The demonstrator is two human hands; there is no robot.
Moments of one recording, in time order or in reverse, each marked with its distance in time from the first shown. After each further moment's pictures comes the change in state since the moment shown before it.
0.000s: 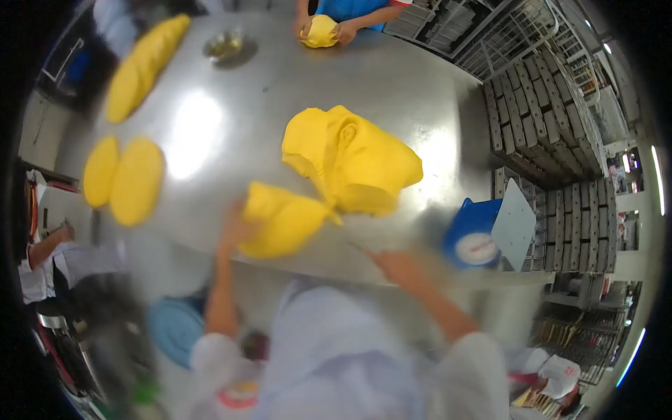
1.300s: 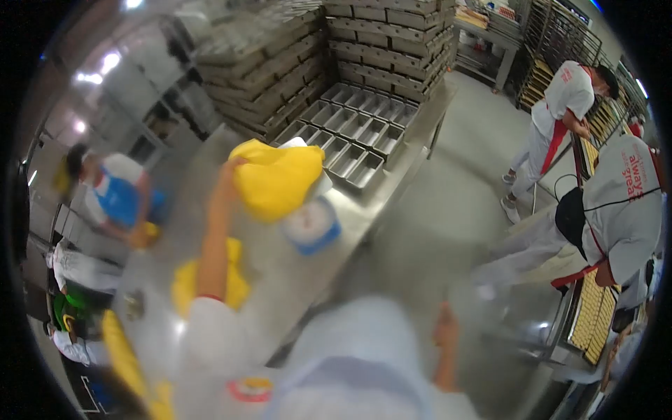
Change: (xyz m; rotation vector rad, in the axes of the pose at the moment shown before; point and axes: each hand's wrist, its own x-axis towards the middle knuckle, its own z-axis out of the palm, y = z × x) left_hand -0.097 0.658 0.327 -0.667 -0.982 0.691; right_hand -0.369 -0.081 0.485 1.361 1.344 1.613
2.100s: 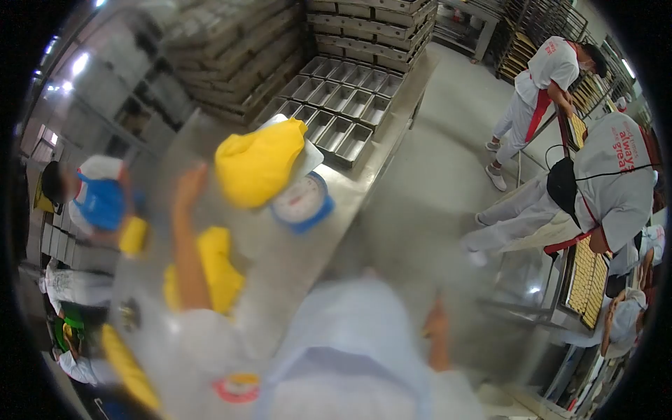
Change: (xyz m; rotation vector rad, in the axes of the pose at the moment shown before) left_hand 0.018 -0.073 -0.143 0.611 0.005 -0.327; right_hand -0.071 0.168 0.063 -0.034 0.047 -0.079
